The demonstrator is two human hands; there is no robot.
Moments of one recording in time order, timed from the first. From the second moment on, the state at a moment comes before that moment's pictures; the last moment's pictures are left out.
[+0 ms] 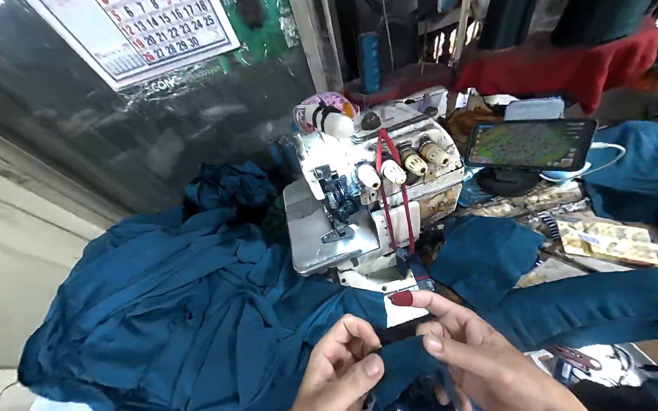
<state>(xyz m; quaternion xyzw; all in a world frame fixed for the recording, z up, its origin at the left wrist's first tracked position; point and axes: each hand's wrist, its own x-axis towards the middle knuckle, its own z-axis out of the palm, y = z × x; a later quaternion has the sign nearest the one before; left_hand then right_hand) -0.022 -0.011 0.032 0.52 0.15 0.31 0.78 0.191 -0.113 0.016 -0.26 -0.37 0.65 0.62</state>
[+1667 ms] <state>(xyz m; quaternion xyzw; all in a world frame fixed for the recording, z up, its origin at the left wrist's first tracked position) -0.056 -0.043 0.045 0.76 0.39 0.28 0.43 0.110 -0.139 0.002 -0.48 -0.31 0.57 0.58</state>
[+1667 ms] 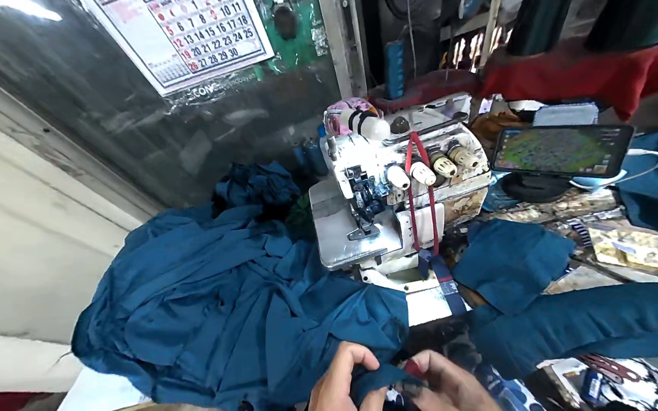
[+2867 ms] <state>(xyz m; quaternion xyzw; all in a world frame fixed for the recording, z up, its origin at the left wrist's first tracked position) -0.045 0.038 0.085 0.90 0.29 0.31 0.11 0.122 -0.067 0.018 -0.62 -0.52 0.13 0.57</state>
